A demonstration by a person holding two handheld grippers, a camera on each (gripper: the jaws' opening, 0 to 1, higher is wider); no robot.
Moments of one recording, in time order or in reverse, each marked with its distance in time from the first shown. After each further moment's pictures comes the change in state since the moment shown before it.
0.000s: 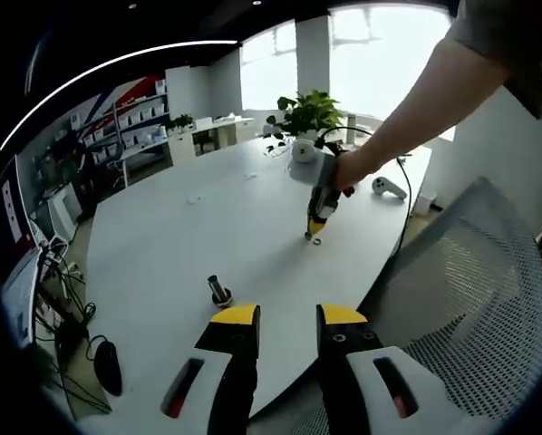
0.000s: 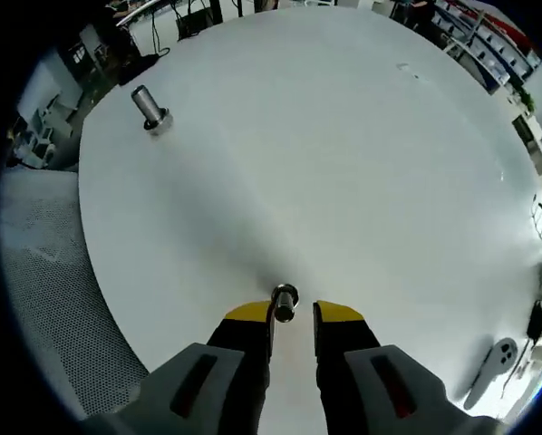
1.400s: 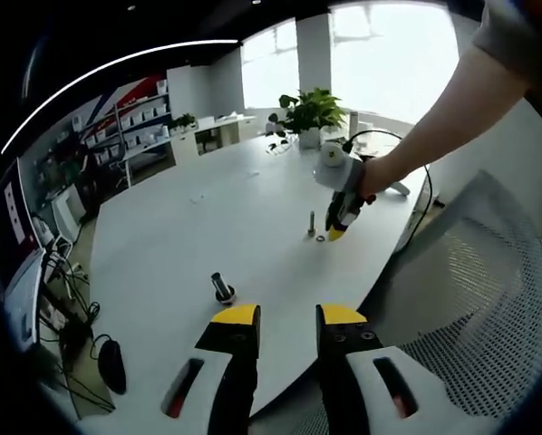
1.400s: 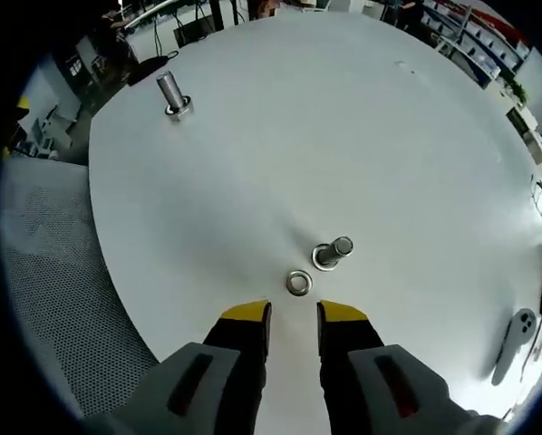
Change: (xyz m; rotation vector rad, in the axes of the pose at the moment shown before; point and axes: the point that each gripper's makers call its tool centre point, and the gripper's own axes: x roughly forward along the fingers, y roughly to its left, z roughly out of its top) left arm 0.000 0.002 -0.004 0.018 0.022 0.020; right arm 0.006 0.032 -0.020 0.030 -0.059 0.003
